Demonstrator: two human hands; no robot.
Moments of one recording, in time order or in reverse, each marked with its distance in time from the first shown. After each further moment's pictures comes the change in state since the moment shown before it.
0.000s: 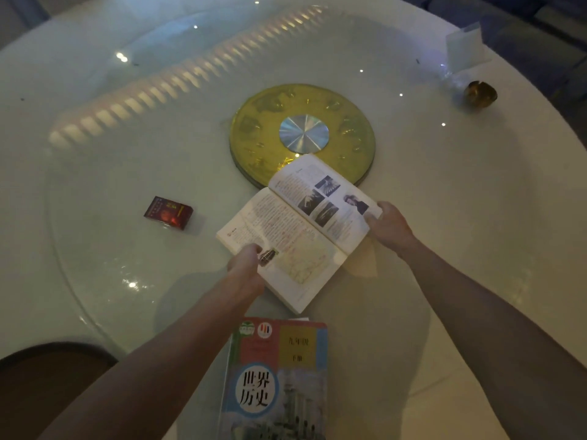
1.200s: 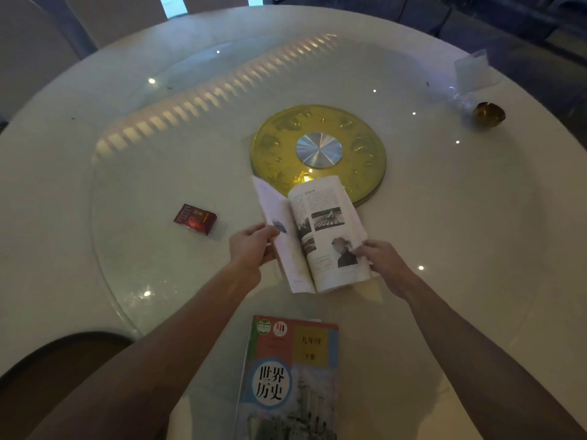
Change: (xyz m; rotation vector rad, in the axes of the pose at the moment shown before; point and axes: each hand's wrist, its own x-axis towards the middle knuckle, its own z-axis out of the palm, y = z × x) left_hand -0.037 0.035 -0.025 0.185 -0.204 0.453; right_hand -0.074 -0.005 0.023 0.492 -0.293 0.095
